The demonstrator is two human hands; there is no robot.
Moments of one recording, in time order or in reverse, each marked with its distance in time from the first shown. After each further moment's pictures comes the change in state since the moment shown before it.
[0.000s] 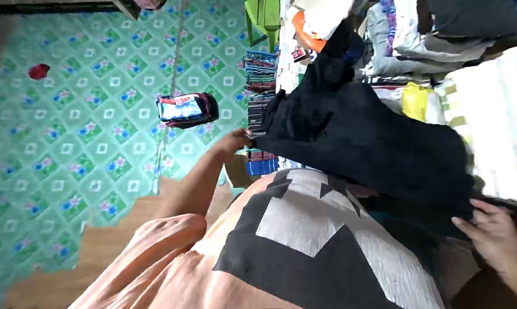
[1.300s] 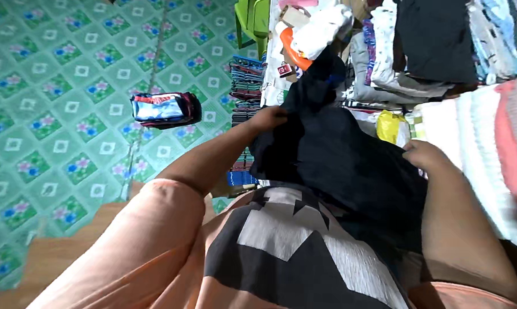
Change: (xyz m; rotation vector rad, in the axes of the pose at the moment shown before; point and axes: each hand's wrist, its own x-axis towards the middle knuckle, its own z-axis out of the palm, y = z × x) left_hand 0.127 0.140 0.080 0.513 -0.121 0.296; right_hand 0.273 -0.069 0.042 -0.945 -0.262 0.120
